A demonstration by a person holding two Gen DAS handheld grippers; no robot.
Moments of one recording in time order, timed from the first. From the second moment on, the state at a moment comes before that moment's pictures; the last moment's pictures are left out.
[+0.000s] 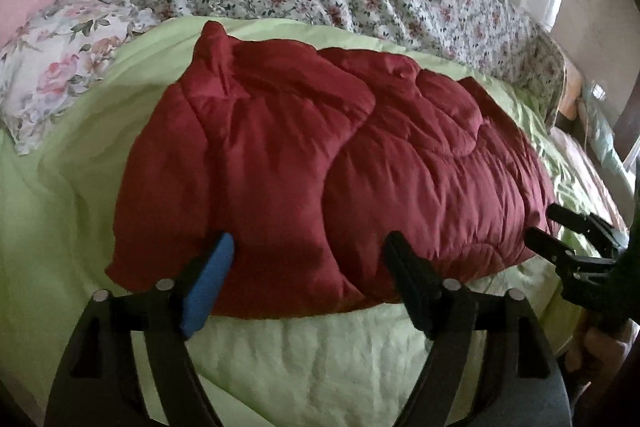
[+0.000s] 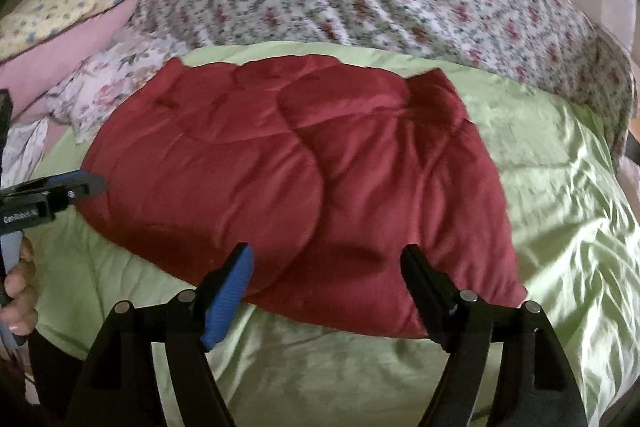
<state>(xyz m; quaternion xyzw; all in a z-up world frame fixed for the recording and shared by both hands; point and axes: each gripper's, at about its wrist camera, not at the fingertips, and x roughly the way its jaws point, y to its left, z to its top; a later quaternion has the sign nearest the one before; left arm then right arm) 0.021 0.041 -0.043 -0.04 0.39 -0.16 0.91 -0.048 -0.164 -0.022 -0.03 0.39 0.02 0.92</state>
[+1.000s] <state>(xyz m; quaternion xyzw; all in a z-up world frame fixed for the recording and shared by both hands) 0.070 0.008 -0.045 0.03 0.41 -0.10 0.91 0.034 -0.202 -0.045 0.03 0.41 -0.01 0.91</state>
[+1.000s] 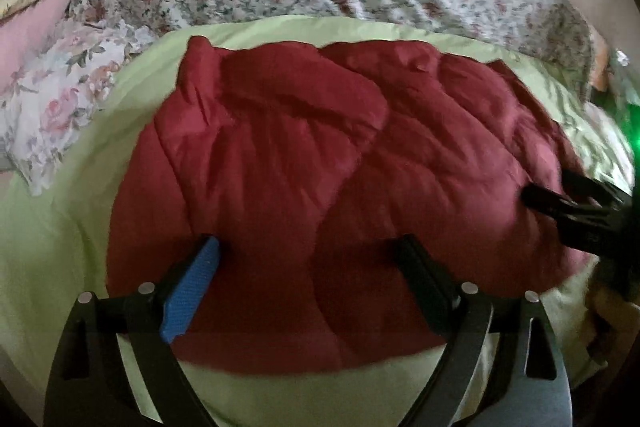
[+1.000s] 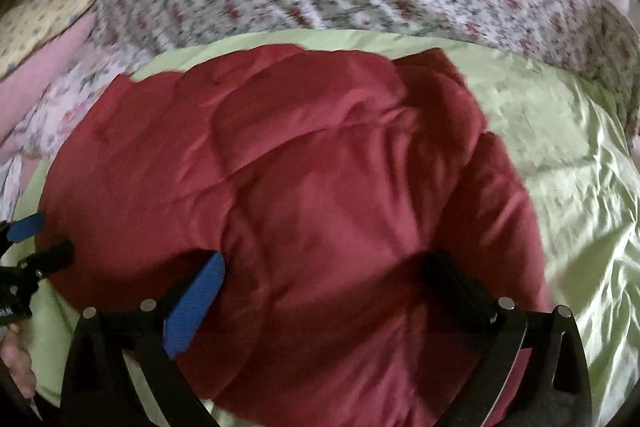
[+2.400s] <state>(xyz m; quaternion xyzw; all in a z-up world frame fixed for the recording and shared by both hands) 0.125 0.018 -0.066 0.01 0.43 -0.01 0.90 0.078 -0.230 -0.053 0.07 0.40 -0.02 0.91</state>
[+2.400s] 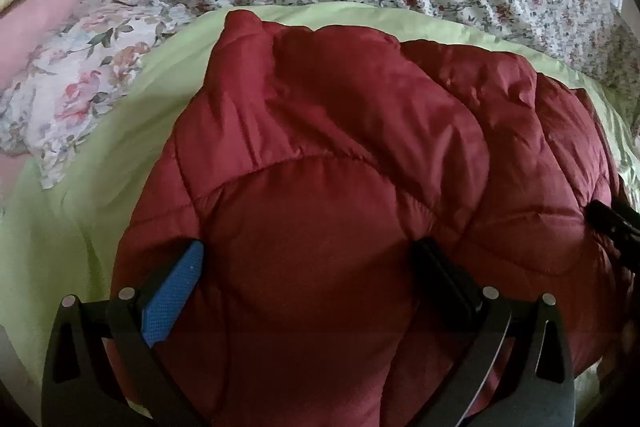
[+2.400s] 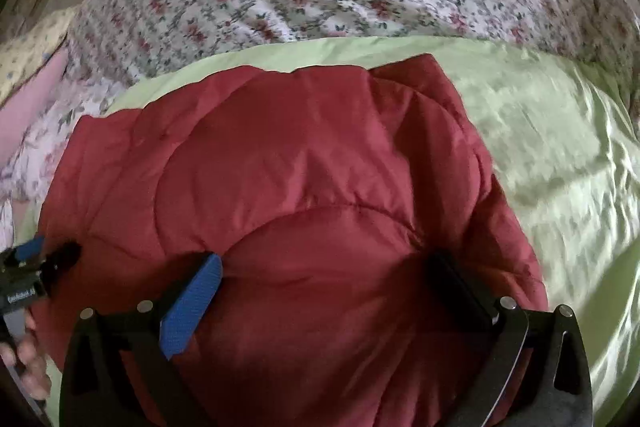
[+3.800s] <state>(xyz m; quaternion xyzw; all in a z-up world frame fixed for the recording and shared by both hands) 0.048 0.005 -0.056 0.01 0.42 -0.01 0.91 -0.005 -0.237 -0.027 0.09 0.36 0.05 0.93</state>
